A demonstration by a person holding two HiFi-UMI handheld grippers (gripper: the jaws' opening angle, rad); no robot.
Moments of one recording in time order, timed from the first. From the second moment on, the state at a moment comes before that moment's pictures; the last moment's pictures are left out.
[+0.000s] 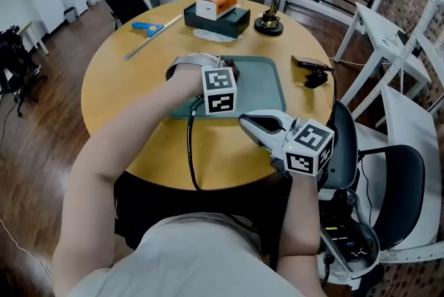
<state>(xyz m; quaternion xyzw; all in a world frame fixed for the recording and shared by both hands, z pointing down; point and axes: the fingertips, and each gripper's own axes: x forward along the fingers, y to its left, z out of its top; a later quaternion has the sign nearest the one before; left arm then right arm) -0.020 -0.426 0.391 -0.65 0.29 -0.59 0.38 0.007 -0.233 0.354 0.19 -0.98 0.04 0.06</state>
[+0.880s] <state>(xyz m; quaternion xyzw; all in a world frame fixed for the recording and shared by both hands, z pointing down) 0.013 -0.330 0.391 -0.74 0.20 -0.57 0.29 0.006 -0.225 0.354 0.16 -0.98 0.04 0.06</state>
